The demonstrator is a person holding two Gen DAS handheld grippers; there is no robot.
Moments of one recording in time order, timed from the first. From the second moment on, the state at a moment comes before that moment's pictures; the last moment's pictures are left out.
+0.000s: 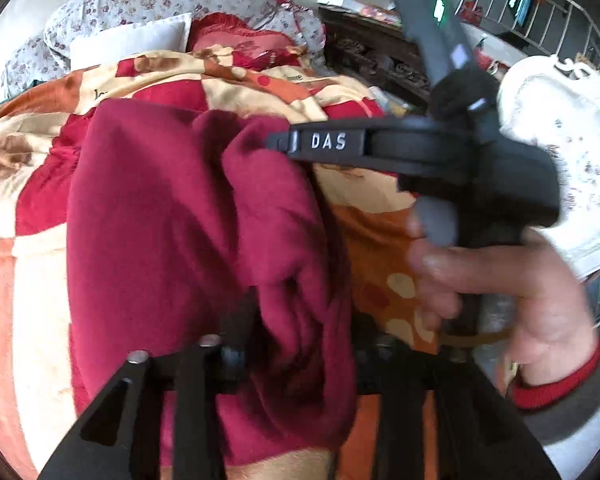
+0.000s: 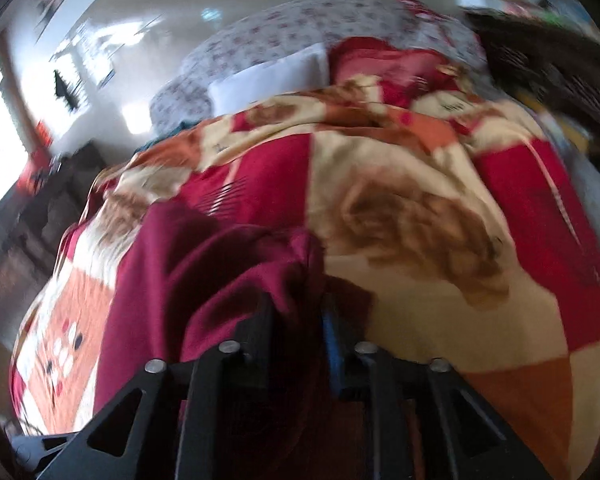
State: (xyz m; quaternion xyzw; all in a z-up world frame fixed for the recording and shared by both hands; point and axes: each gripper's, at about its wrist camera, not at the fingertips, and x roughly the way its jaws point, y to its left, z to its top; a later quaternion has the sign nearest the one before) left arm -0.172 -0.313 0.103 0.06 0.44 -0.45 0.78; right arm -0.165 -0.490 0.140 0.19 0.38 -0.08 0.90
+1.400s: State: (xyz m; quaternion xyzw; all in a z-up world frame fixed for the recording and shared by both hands) left arm -0.127 -0.218 0.100 0.08 0.40 -0.32 0.85; right arm -0.251 -0.393 0.168 0.13 0.31 -0.12 0.93
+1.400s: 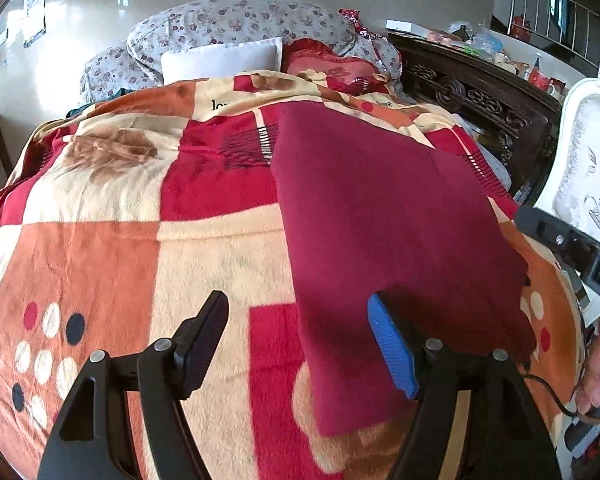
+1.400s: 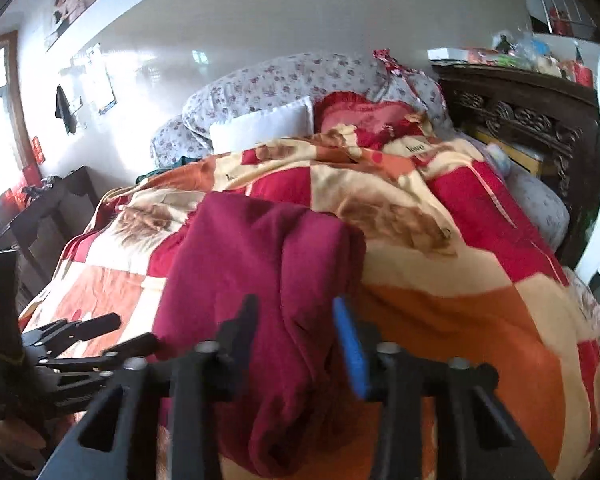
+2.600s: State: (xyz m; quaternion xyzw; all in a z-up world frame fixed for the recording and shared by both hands) left arm -0.121 -0.188 0.099 -0.05 0.44 -0.46 0.77; right arm -0.256 -0.380 0.127 0.32 0.33 0.05 0.89
